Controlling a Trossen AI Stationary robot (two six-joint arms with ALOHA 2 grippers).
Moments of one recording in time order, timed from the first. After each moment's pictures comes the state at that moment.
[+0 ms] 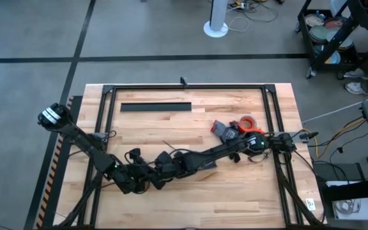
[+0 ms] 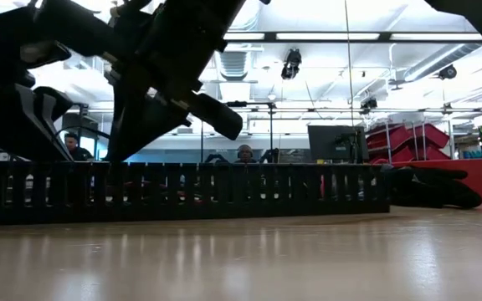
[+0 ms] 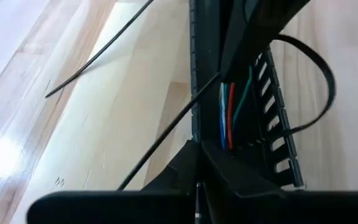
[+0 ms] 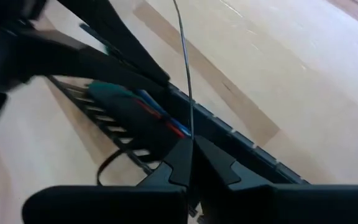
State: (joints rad) left arm -0.73 1.38 0.56 -0.22 -0.65 -0.74; right arm 0.27 2.50 2.13 -0.69 0.24 0.98
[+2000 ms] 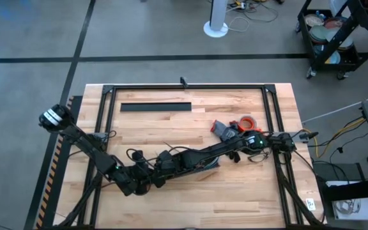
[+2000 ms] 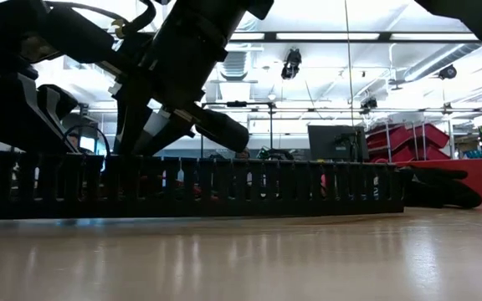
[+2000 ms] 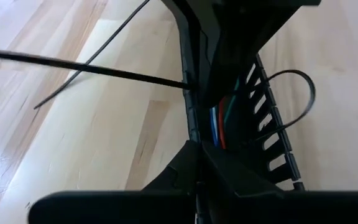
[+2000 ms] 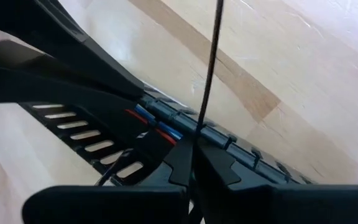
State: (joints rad) left arm -0.73 1.41 0.56 -0.08 -0.66 -0.69; right arm 0.24 2.51 2.12 -0.70 0.13 1.07
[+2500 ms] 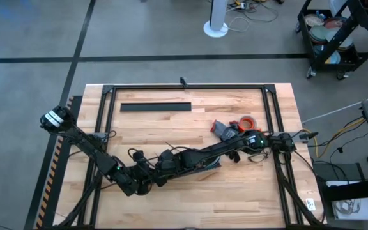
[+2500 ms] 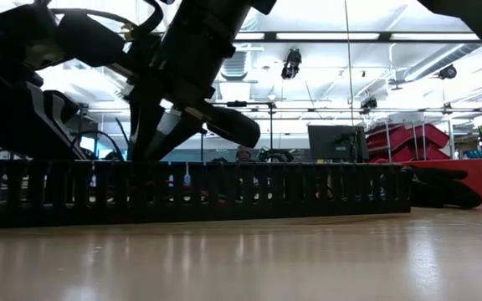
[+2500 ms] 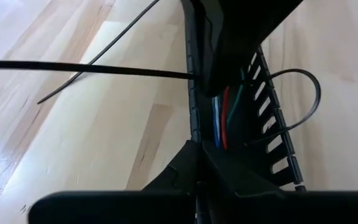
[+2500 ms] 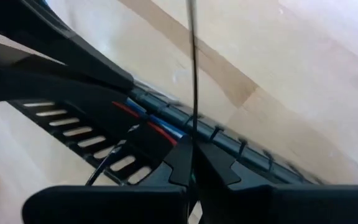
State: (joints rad) left arm -0.73 1.45 0.56 -0.05 -0.69 -0.71; right arm 0.24 2.50 2.12 -0.78 0.12 1.12
